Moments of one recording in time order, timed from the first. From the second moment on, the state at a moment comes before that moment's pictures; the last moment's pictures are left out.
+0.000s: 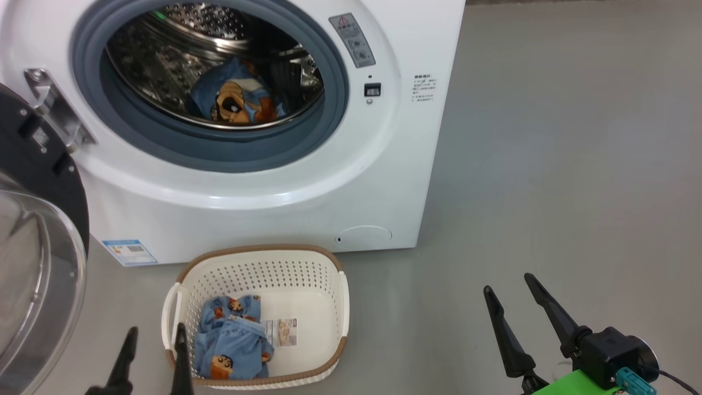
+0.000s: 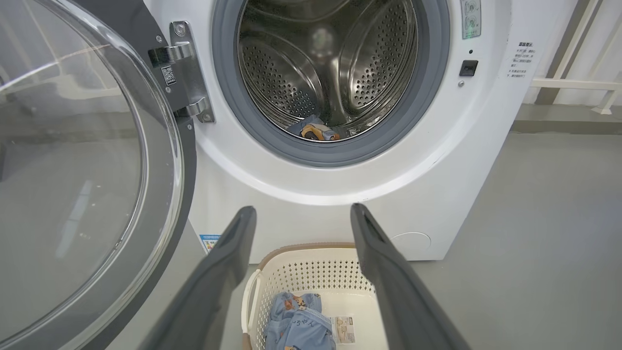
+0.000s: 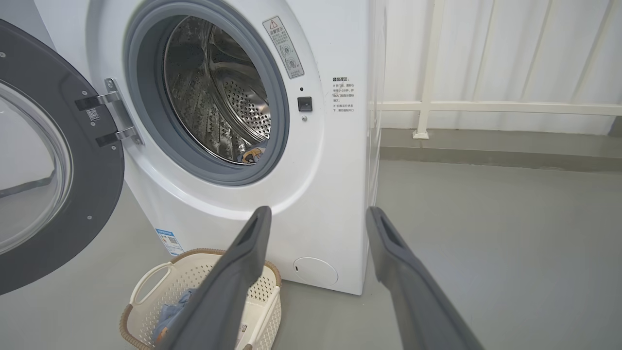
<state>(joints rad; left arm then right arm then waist) 0.10 0.32 -0.35 -0.04 -0.43 0.31 -0.21 0.06 -0.05 0.08 -0.05 0.13 0.13 -0.18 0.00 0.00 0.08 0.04</state>
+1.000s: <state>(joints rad) -0.72 0.25 -0.42 1.04 -0.51 -0.04 -0.15 -0.25 -0.05 0.20 -0.08 0.17 0.13 -0.25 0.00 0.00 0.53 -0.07</state>
